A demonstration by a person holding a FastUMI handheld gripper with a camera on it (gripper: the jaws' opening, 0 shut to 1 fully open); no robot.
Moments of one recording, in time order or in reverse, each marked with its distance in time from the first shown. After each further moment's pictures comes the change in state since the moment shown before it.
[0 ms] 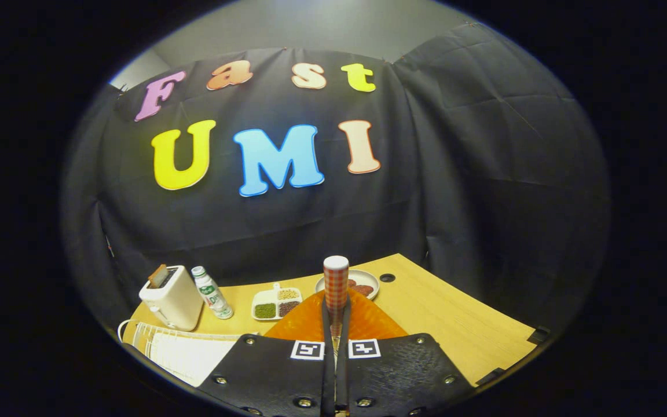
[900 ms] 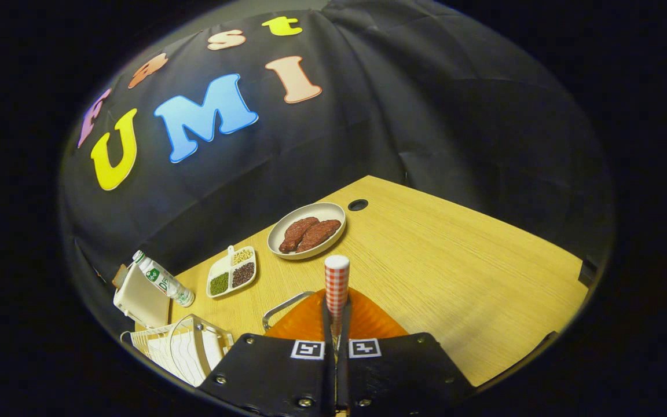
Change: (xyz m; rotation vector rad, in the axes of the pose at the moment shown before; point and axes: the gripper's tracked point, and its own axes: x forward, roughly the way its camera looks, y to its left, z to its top) arm 0.112 -0.107 -0.143 0.268 0.269 -0.116
